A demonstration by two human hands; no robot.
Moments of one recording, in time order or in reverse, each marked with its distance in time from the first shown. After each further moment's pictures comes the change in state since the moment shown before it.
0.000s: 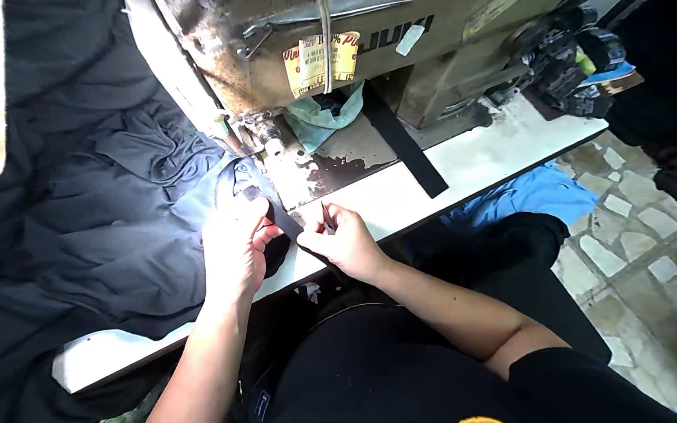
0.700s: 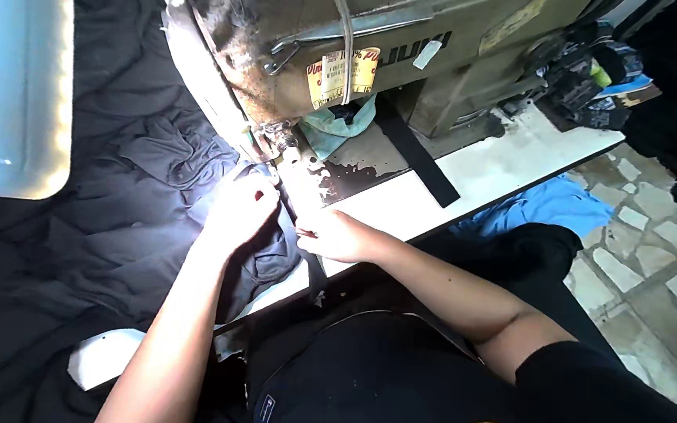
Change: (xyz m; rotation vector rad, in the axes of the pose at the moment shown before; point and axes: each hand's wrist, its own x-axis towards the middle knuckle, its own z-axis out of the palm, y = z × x) left_hand 0.081 0.013 -0.035 1.226 -0.506 0.414; right_hand 0.047 -0.015 -0.004 -0.739 -0.516 -0.114
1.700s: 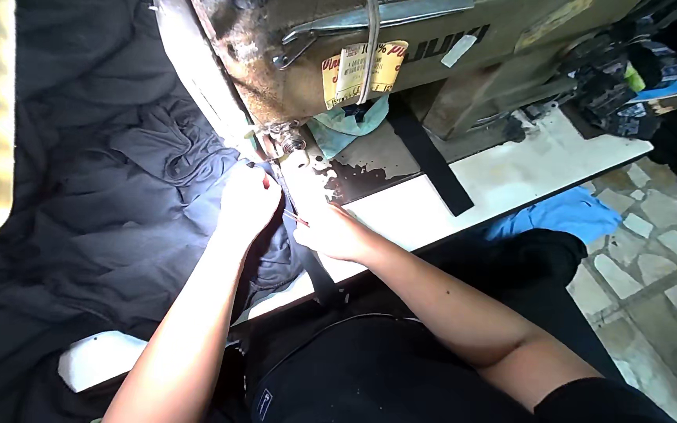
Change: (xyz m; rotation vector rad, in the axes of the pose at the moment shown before) left_hand 0.028 0.014 0.014 0.137 -0.045 -0.404; right_hand 0.019 -0.007 0.002 0.087 0.052 0.249
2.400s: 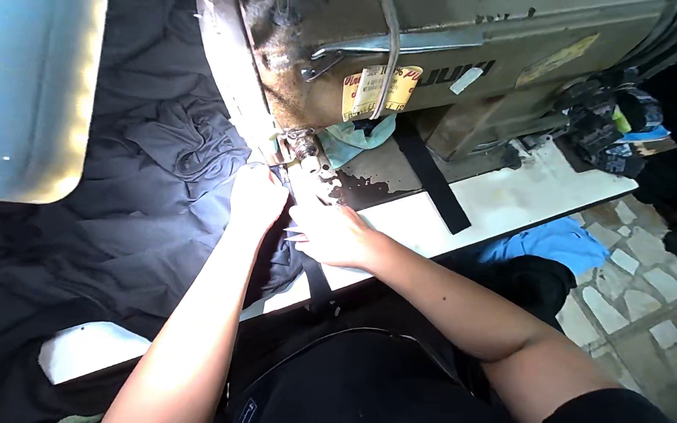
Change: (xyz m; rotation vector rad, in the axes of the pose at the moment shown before) left_hand 0.005 0.013 -0.003 -0.065 -0.029 -0.198; right_hand 0.009 -0.011 -0.010 -0.573 -0.157 -0.090
